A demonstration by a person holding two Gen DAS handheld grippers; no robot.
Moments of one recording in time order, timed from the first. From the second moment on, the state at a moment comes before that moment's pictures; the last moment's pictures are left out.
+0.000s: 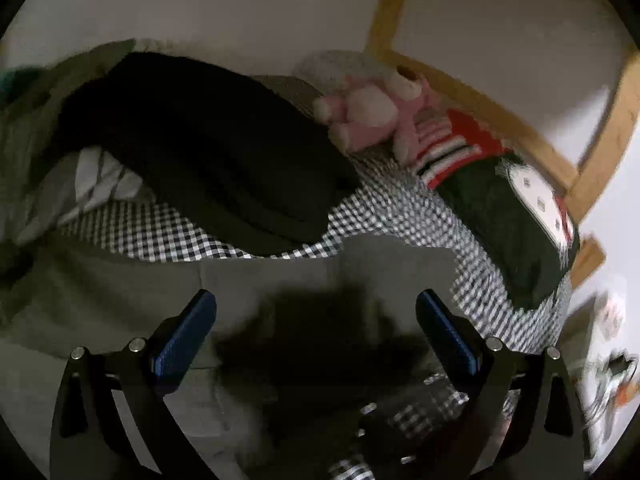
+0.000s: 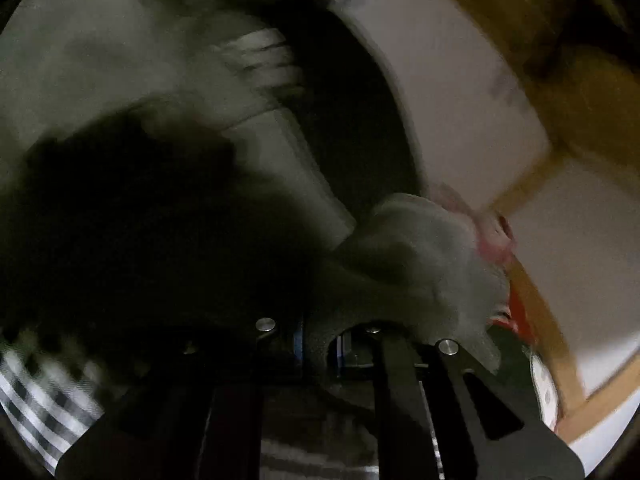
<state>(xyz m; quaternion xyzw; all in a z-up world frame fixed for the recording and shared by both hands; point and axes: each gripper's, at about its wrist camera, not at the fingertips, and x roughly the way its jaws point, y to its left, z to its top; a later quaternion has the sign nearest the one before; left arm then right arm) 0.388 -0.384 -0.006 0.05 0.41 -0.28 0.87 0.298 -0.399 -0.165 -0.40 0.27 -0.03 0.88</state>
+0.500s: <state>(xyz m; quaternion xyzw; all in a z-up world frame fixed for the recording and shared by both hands) 0.449 -0.475 -0.095 0.23 0.54 -0.25 0.77 0.298 -0.389 -0.175 -0.41 0.27 -0.04 0.87</state>
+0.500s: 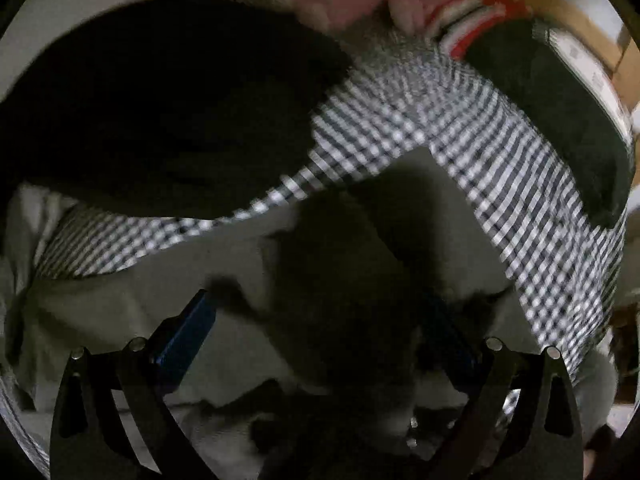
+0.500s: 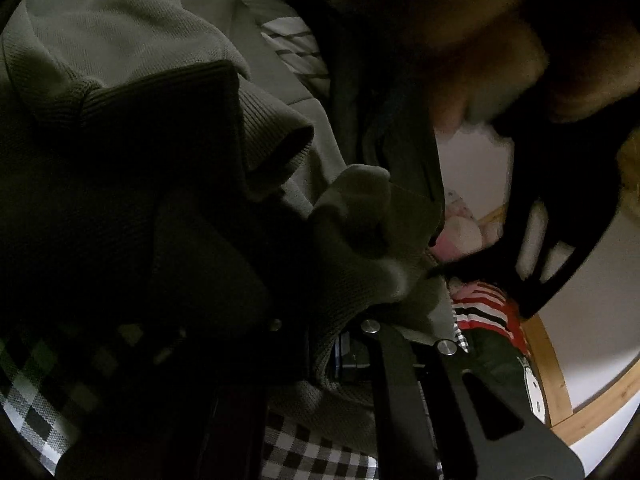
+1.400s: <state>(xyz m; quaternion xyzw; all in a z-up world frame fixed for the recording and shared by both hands) 0.409 -0.296 0.036 -0.03 0.43 -0.34 0.84 0.260 -0.357 -0.052 -0.25 0.12 -0.03 0.96</state>
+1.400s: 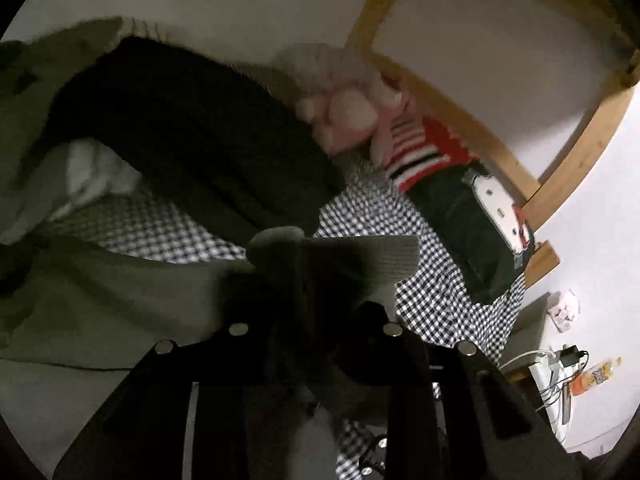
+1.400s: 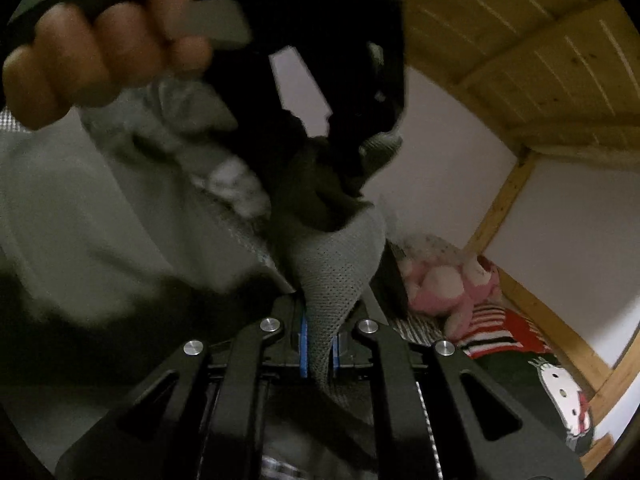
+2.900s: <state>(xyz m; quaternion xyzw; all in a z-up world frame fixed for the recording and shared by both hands) 0.402 -0.011 -0.112 -0.11 0.44 -0.11 0.89 0.225 -0.175 -0.057 -0.17 0.21 0.15 0.95</state>
